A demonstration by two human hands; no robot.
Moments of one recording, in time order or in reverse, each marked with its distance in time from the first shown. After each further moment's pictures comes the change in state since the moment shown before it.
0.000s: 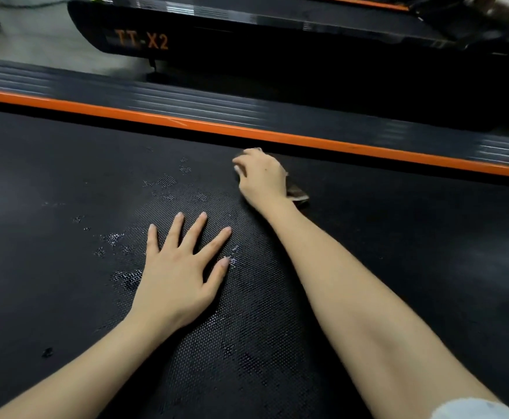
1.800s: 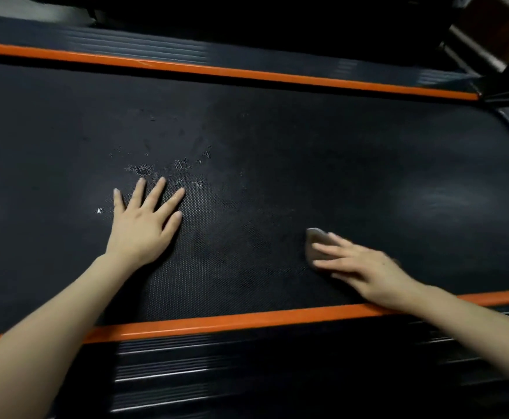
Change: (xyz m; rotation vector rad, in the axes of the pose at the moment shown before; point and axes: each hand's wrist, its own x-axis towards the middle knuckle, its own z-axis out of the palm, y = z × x) left_hand -0.133 -0.029 -0.024 0.042 -0.101 0.073; right_hand -0.413 0.034 -0.193 0.137 -0.462 -0.064
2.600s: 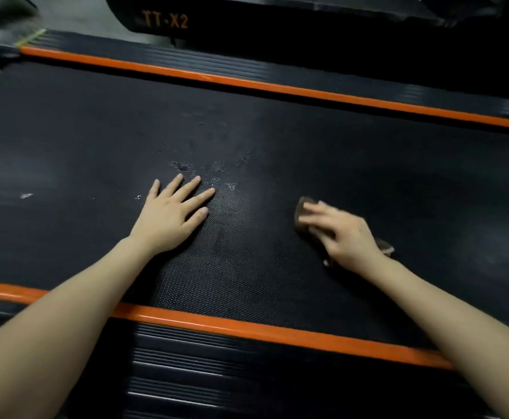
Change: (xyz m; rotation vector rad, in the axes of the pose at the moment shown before) left_hand 0.000 -0.004 0.000 -0.011 0.041 -0.002; right_hand 0.119 0.001 0.014 -0.001 0.327 -0.157
